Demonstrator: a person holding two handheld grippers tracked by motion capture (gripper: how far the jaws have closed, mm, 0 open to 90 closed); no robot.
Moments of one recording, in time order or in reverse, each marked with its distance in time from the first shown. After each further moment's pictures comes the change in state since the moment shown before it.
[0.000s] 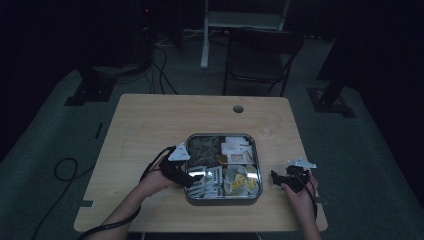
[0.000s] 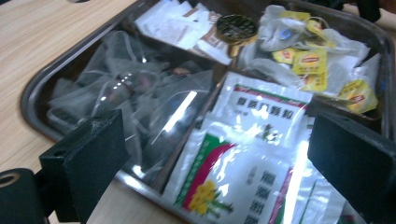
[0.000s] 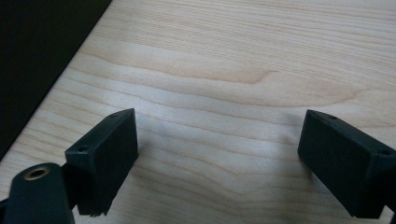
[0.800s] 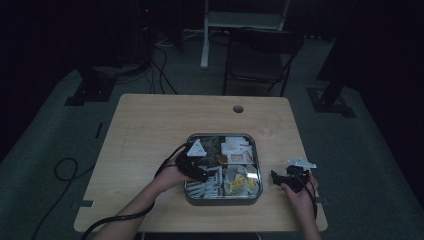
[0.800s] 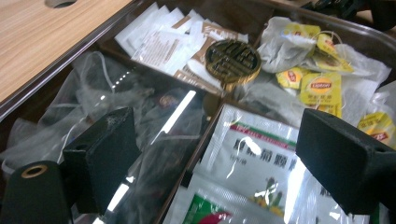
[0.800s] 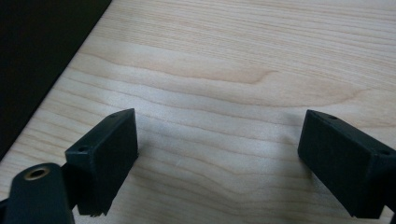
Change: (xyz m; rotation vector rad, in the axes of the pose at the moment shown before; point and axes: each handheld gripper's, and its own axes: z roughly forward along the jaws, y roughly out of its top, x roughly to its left) left arm -0.004 0.028 0.038 0.031 -0.001 0.007; right arm 0.000 0.000 0.000 -0.001 0.000 0.000
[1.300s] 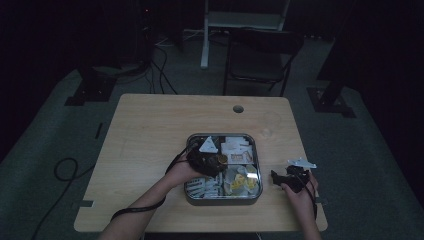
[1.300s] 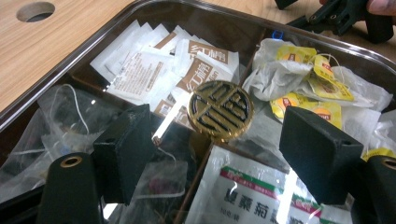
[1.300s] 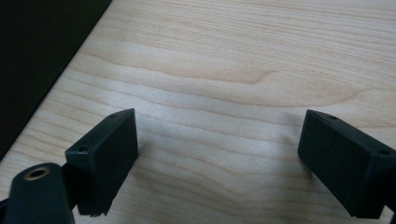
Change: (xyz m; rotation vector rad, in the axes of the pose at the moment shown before) left arm 0.000 0.022 0.025 0.010 -0.030 0.001; right arm 0.000 0.000 0.000 0.000 0.001 0.001
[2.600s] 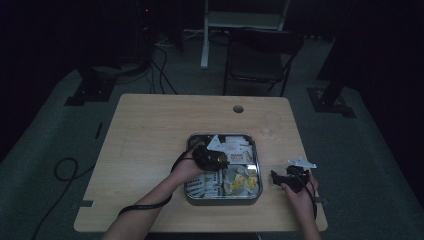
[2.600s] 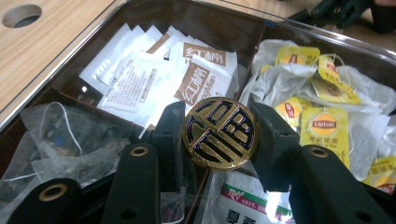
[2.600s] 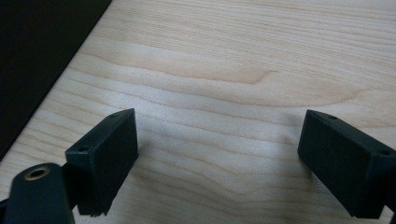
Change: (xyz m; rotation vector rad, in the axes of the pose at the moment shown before) left arm -0.003 0.014 0.007 0.043 -0.007 0.049; right arm 0.000 0.000 0.000 0.000 0.000 0.000
